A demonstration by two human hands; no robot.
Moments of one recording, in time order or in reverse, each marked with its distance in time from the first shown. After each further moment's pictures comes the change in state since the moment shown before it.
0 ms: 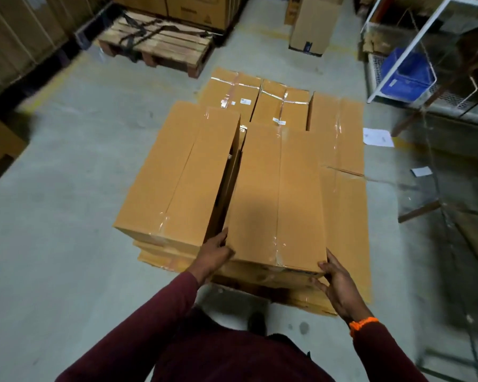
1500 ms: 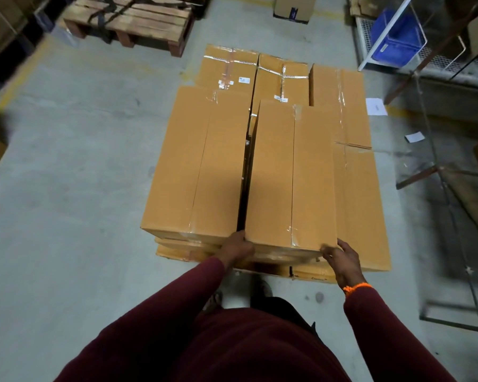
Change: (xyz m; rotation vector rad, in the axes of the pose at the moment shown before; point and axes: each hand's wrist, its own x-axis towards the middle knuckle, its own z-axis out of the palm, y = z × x) left_hand 0.028 -0.028 -0.051 0.183 -0.213 -0.077; right_hand 0.021 0.048 0.077 -0.039 0.387 0.075
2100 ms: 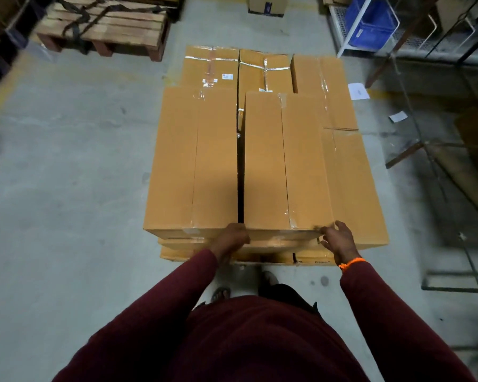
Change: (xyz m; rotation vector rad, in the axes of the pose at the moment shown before) left_hand 0.004 -0.026 -0.023 0.039 -0.045 -0.030; right_hand -0.024 0.000 0.016 -0.082 0.064 -0.027
